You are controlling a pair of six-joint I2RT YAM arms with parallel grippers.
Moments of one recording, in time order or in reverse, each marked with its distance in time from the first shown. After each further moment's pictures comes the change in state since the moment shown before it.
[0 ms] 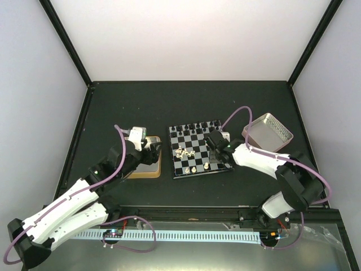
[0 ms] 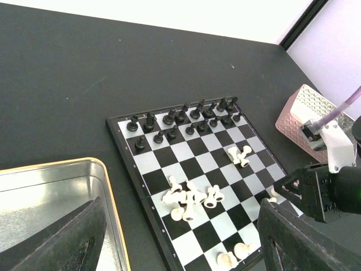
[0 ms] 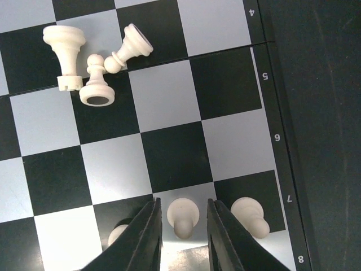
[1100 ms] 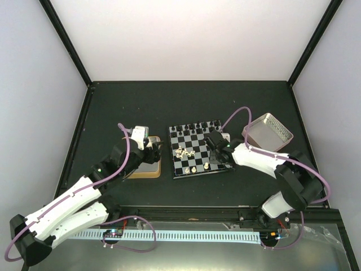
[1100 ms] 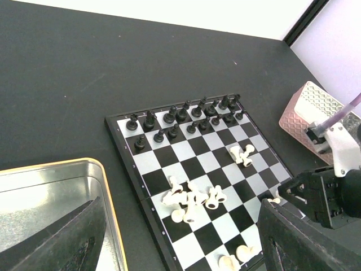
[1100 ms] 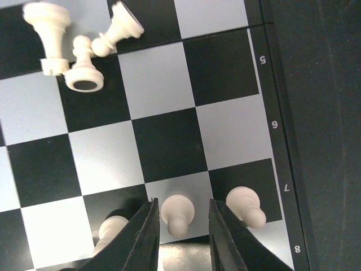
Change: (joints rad) left arm 0.000 0.049 0.000 0.031 0.003 0.001; right arm -0.001 0.021 0.005 -0.026 -0.009 0.009
